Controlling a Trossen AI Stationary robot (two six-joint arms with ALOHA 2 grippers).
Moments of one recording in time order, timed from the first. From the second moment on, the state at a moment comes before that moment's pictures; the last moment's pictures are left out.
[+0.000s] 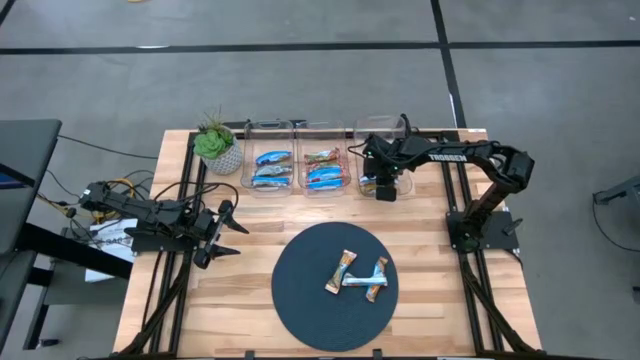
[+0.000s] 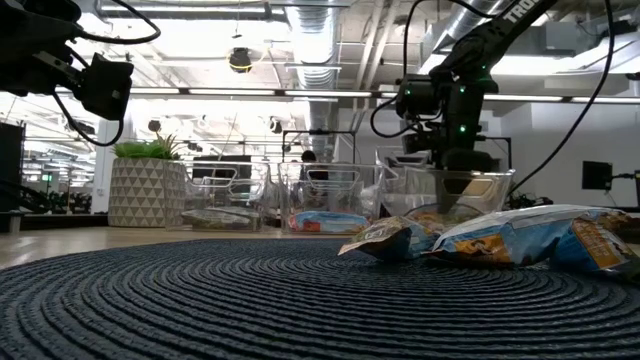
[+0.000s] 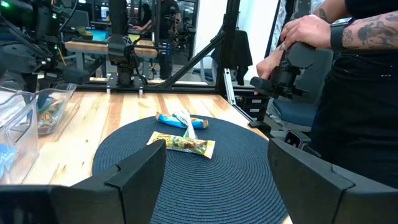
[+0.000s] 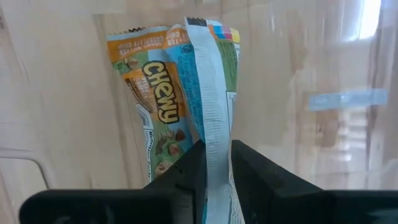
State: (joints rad) left arm -0.31 0.04 0.01 0.03 -0.01 -0.13; right arm -0.51 1.64 0.99 -0.67 0.05 -0.48
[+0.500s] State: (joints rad) left arm -0.31 0.04 0.01 0.03 -0.01 -0.13; right arm -0.51 1.64 0.99 -0.71 0.02 -0.46
